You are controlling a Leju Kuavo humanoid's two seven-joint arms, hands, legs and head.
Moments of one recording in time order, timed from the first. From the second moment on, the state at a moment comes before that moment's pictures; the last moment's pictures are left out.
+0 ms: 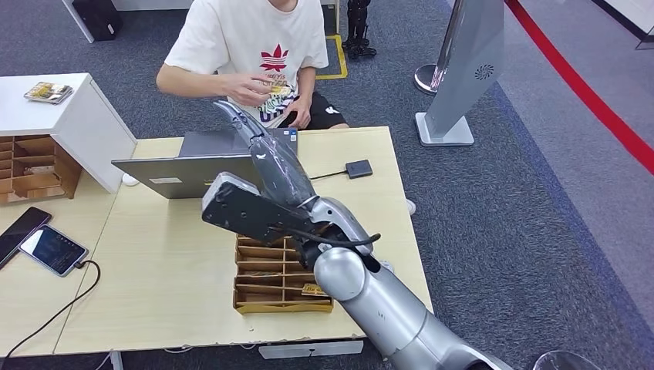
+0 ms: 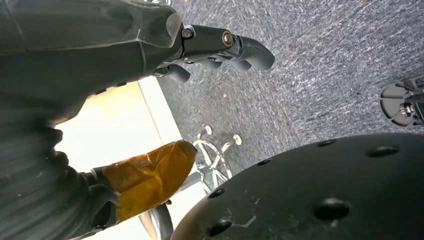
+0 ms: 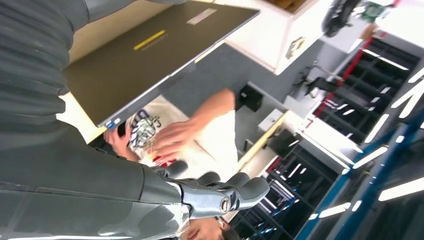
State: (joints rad) left arm -0.10 -0.02 -1.53 -0.08 1.14 0.19 0.11; right arm -0.61 0.26 0.74 -1.29 0.42 -0.15 -0.07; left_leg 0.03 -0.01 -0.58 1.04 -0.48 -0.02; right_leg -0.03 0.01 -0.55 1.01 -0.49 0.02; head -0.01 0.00
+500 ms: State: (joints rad) left arm -0.08 -0.04 -1.50 -0.08 1.21 0.19 0.10; right arm -0.32 0.10 0.74 -1.45 0.51 -0.23 -0.14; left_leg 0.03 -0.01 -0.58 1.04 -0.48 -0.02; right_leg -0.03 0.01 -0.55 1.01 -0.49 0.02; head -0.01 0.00
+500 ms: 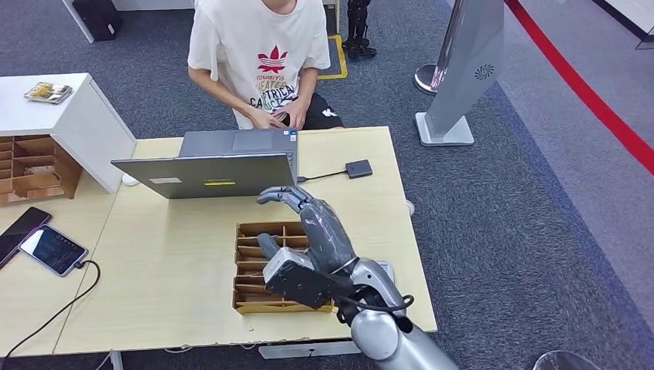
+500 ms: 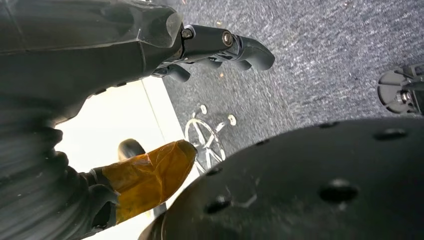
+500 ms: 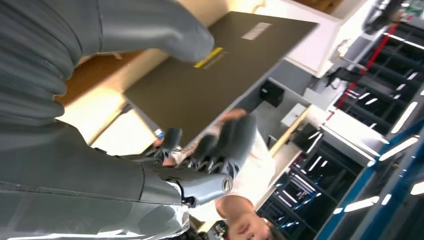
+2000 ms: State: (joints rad) left arm -0.08 -0.06 -1.49 -0.06 1.28 0.20 0.10; right arm -0.23 0.00 0.81 -1.37 0.86 -0.31 -0.02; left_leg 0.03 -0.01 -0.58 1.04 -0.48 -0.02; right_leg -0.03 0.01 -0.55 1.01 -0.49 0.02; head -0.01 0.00
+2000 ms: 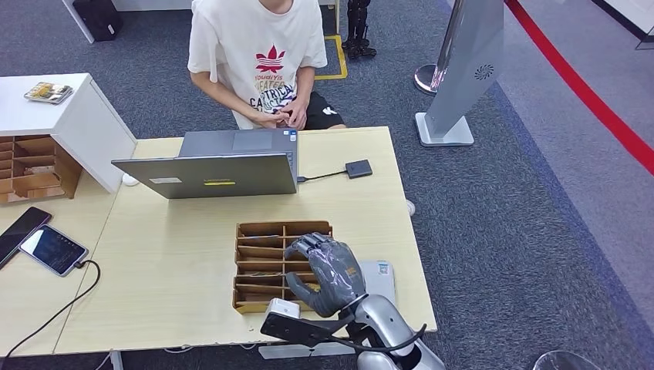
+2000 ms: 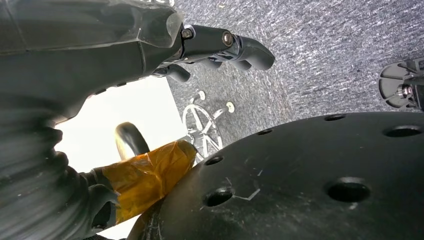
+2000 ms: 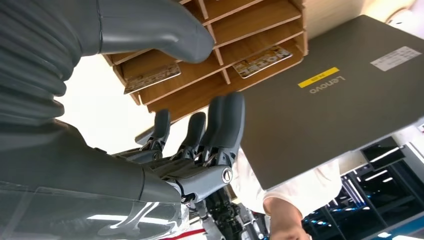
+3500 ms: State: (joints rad) left arm -0.08 -0.05 -1.51 -0.06 1.28 0.19 0.10; right arm -0.32 0.01 0.78 -1.15 0.95 -0.31 0.05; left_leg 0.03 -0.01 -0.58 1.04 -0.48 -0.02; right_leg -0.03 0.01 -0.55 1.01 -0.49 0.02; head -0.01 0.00
